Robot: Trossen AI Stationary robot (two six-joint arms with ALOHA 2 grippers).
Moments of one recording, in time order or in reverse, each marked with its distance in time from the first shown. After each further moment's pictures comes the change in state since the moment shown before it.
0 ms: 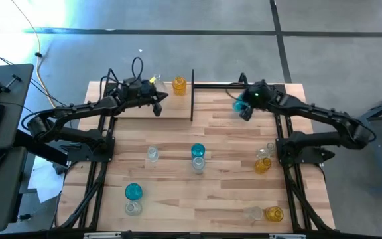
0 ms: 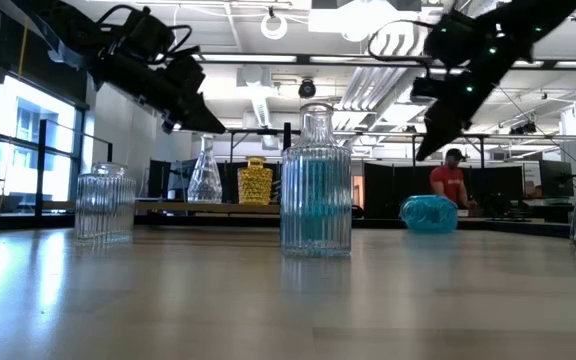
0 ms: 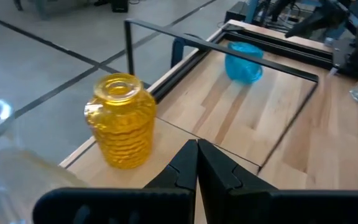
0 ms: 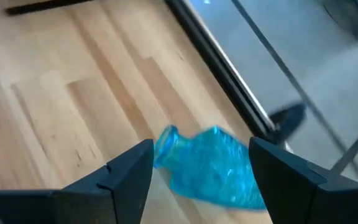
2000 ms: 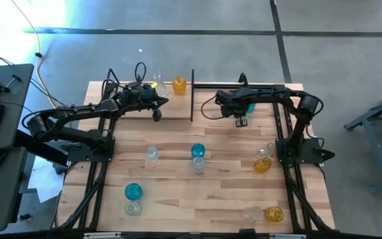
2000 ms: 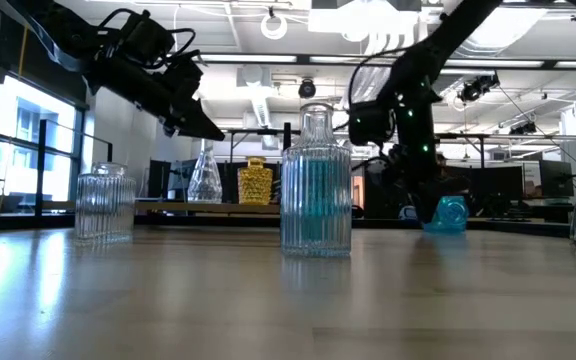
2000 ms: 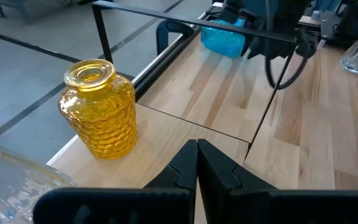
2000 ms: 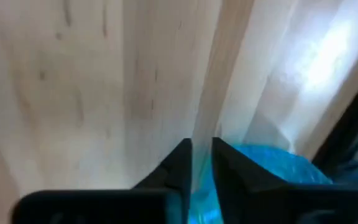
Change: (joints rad) left arm -0.037 0.000 -0.041 0.009 0.004 0.080; right arm 0.103 0.707 0.395 -0.454 0.190 -0.358
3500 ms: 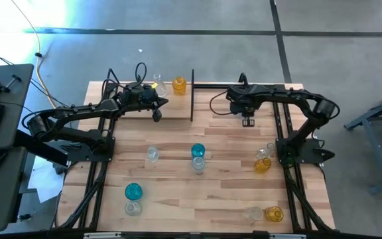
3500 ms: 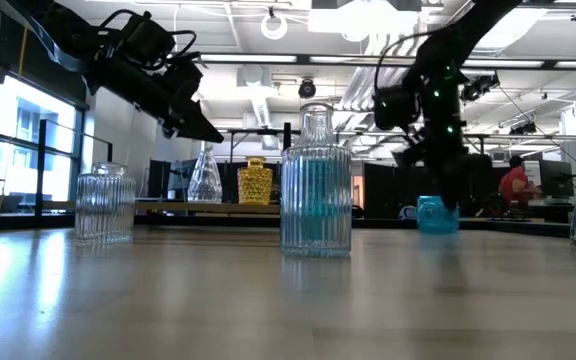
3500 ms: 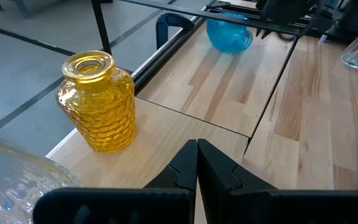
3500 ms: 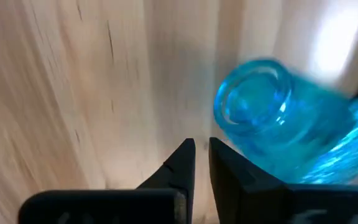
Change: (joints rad) left arm 0.000 0.000 0.001 -0.022 -0.001 -0.005; right arm -0.076 -0.186 -0.100 -0.040 -0.120 0.059
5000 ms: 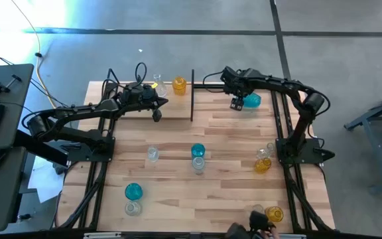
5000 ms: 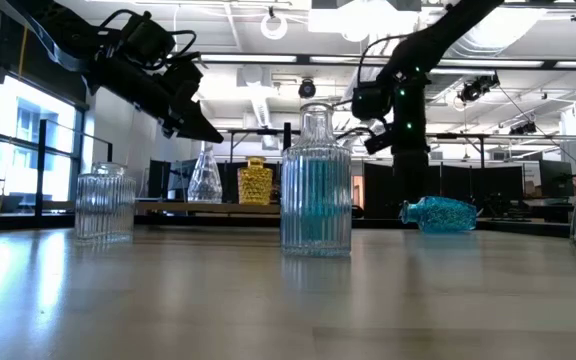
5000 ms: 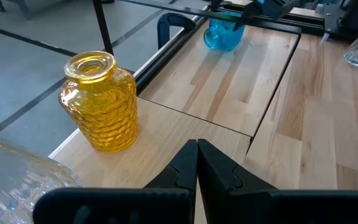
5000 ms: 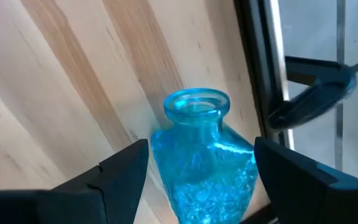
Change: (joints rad) left arm 0.000 0.000 0.000 -0.001 -0.007 0.008; right arm -0.104 0.151 0.289 -0.021 0.041 0.201
